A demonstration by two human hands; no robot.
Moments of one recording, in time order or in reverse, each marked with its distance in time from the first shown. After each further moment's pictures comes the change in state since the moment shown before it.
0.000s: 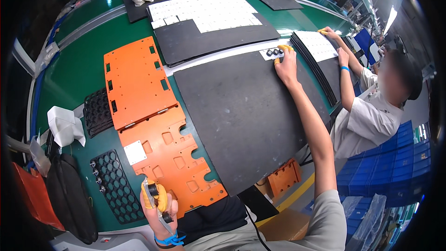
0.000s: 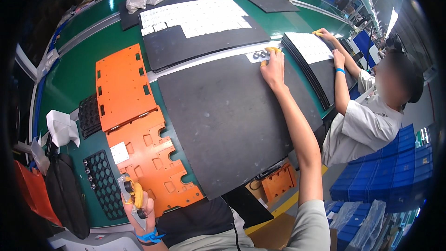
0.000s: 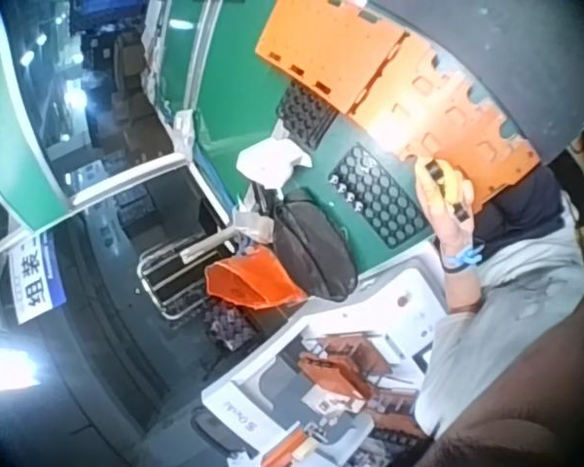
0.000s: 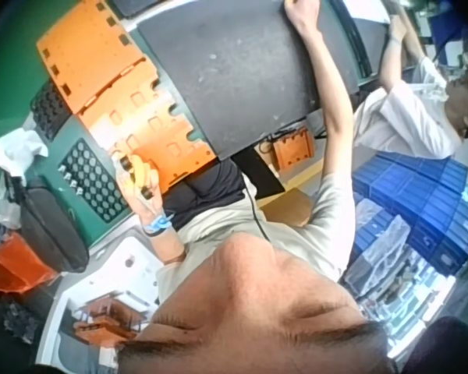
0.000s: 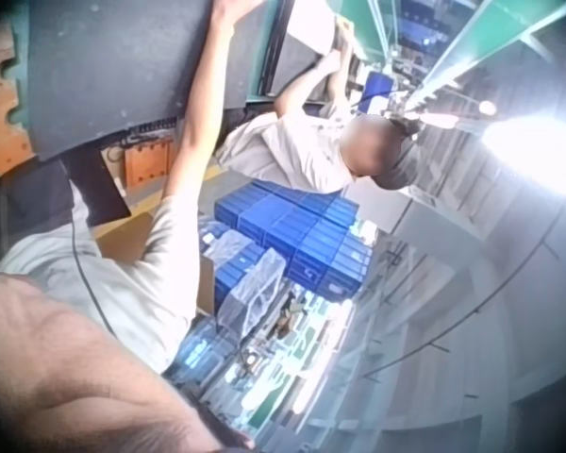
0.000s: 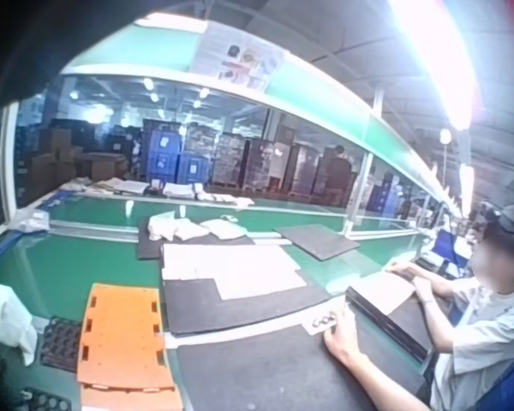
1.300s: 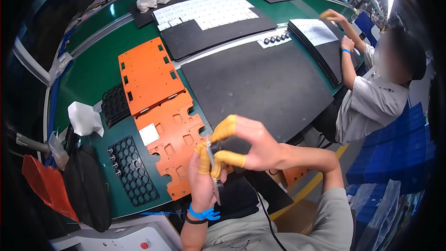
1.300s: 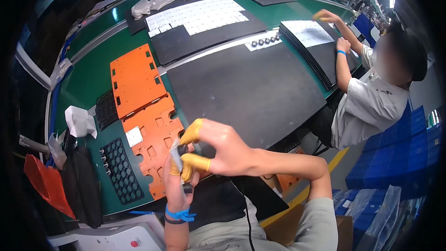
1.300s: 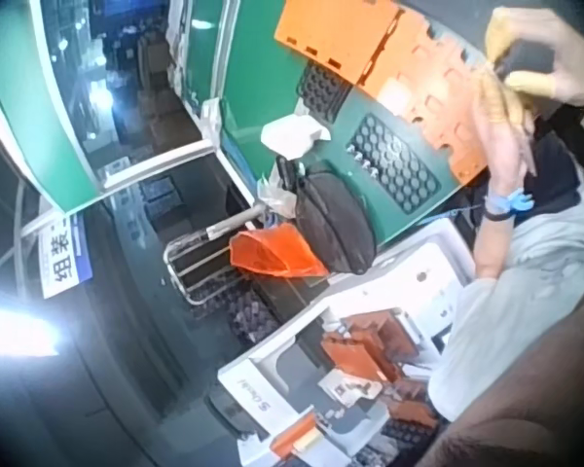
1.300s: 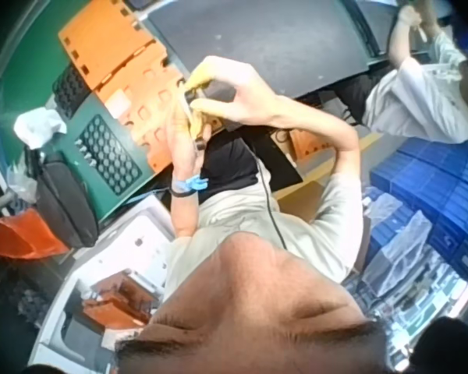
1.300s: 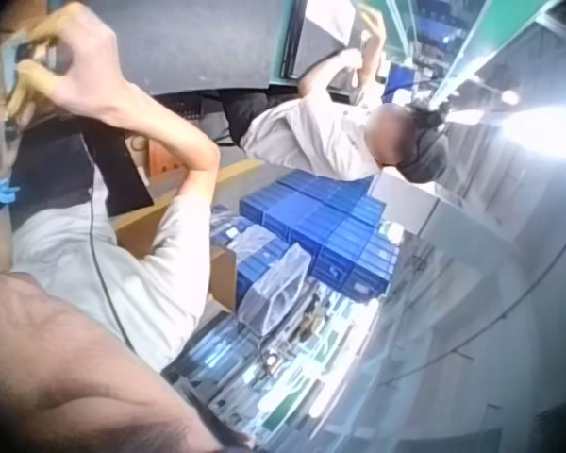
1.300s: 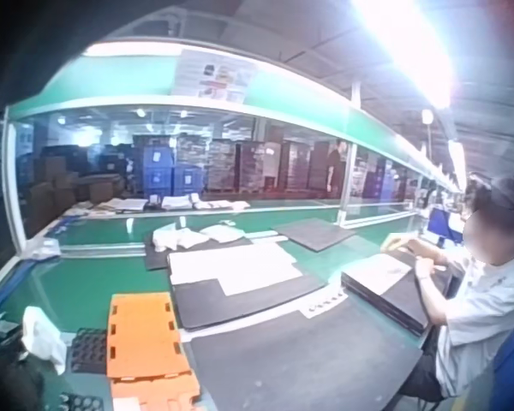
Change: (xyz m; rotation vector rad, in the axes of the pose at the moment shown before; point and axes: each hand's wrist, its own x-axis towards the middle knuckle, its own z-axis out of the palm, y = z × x) left_hand -0.009 -0.032 0.100 0.208 -0.139 -0.227; right_hand -0.145 -0.267 -0.182 1.095 -0.436 -0.354
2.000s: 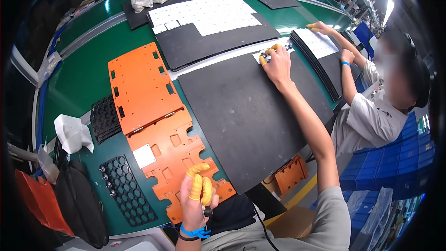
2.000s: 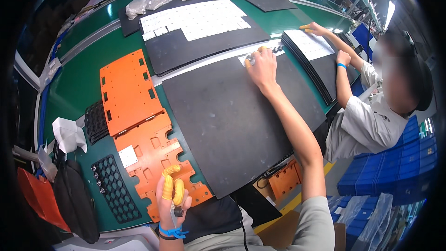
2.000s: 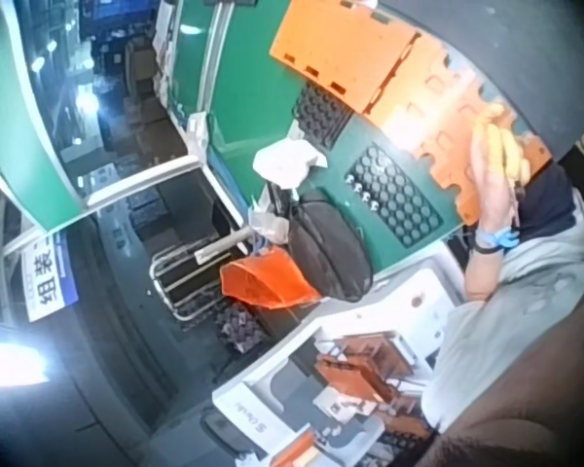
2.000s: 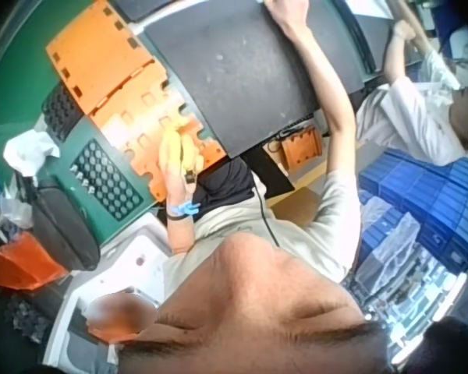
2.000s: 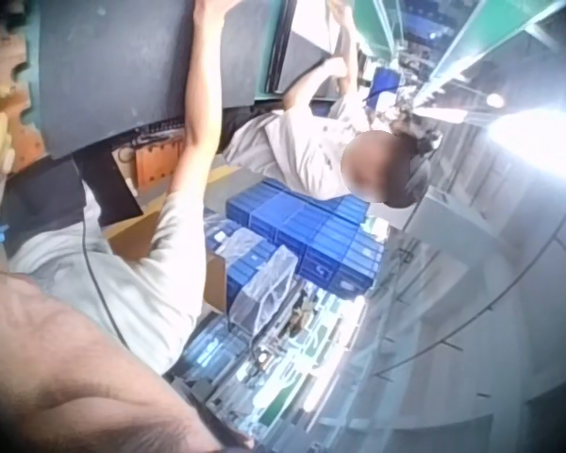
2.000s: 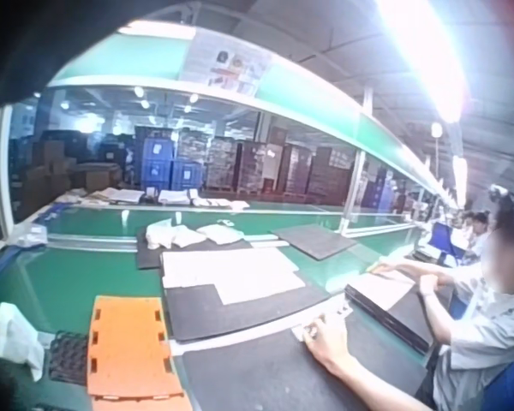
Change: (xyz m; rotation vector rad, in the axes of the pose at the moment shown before) left_hand 0.014 0.011 -0.031 -0.091 -0.036 -0.123; right_hand 0.053 0.250 -0.156 -1.310 0.363 0.260
